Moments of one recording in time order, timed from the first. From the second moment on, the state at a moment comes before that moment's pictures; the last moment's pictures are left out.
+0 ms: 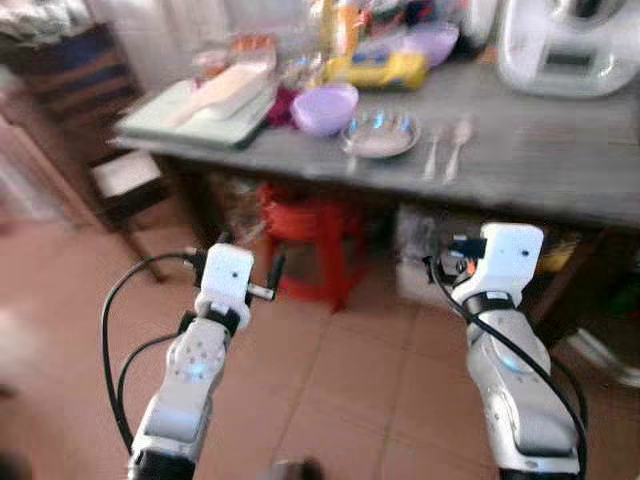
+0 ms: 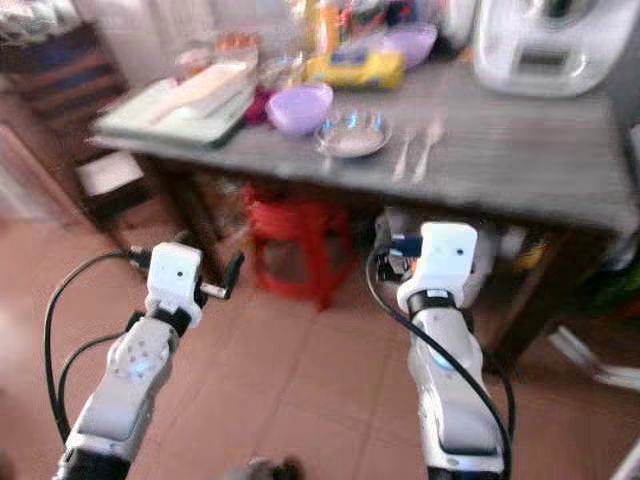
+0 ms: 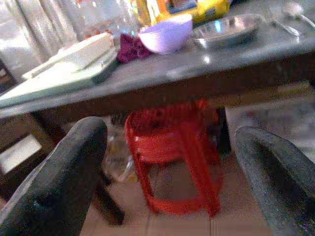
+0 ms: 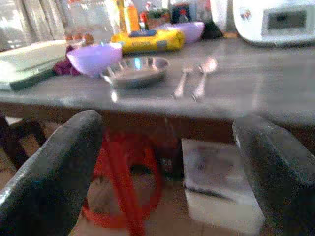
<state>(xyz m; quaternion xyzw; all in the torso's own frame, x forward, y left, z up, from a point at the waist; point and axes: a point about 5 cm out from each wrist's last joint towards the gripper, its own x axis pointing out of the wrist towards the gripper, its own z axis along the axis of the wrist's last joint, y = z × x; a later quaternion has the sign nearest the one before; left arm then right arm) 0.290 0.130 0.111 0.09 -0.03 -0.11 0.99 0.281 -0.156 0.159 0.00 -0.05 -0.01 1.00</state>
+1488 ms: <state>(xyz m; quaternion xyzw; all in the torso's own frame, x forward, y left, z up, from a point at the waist) 0.292 0.114 0.120 0.00 -0.05 -0.18 0.98 0.282 -0.164 0.155 0.00 -0.04 -0.04 1.00</state>
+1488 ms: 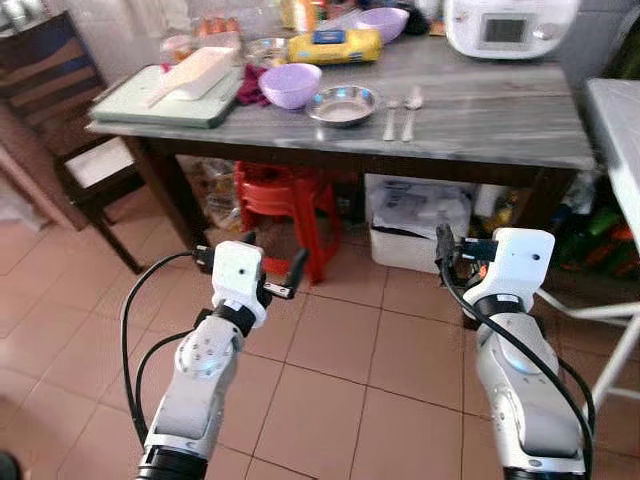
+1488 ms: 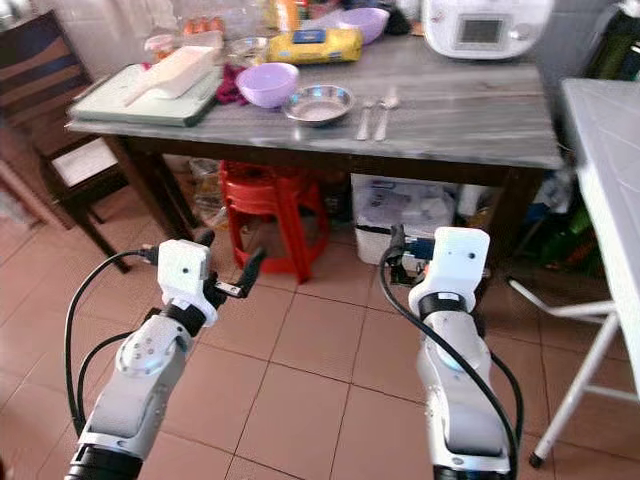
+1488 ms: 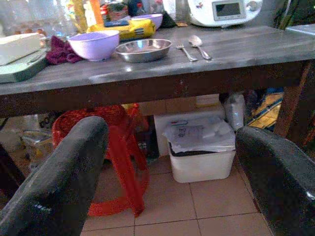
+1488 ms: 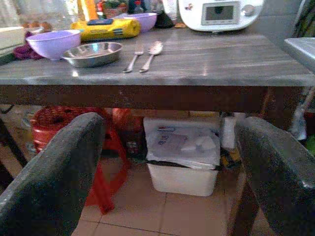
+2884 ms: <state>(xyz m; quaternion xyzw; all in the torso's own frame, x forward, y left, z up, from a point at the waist) 0.290 0.109 0.120 0.00 -0.04 -0.20 0.98 0.282 -0.165 0.152 0.00 -0.04 -0.04 1.00</state>
